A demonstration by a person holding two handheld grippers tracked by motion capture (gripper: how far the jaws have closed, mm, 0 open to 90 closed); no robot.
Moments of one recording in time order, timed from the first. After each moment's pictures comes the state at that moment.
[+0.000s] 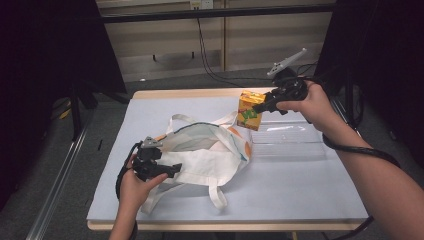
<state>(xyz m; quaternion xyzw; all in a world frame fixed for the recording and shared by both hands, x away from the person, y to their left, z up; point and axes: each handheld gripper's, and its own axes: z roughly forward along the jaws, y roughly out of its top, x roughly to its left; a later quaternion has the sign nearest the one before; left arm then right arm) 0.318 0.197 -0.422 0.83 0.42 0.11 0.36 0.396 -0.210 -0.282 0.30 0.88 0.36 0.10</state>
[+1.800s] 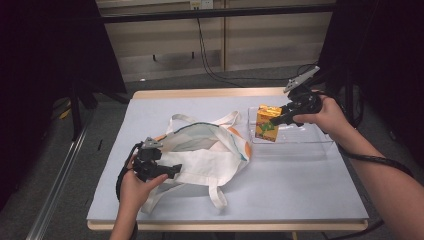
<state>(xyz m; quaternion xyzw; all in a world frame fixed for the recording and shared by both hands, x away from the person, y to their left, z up) 0.317 0.197 -0.422 0.83 0.41 0.11 0.35 0.394 -0.256 -0.332 0.31 0.89 0.33 0.08</state>
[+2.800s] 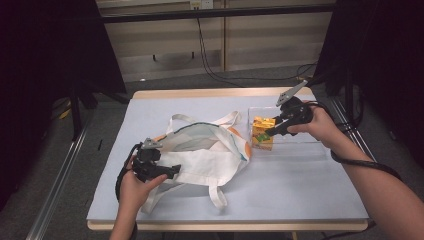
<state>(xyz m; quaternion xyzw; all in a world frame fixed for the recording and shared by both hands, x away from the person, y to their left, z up) 0.318 0.198 -0.425 0.83 0.42 0.11 0.35 0.398 -0.248 -0.373 0.26 0.91 0.32 0.07</state>
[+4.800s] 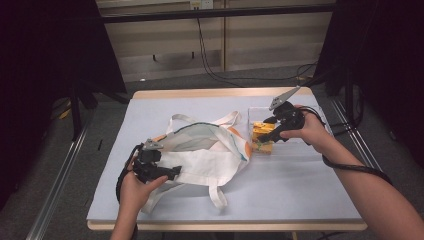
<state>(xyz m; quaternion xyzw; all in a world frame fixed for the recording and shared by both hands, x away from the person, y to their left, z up) 0.315 0.197 -0.425 0.84 0.42 0.11 0.34 0.398 -0.231 -0.388 0.27 0.90 0.34 0.05</state>
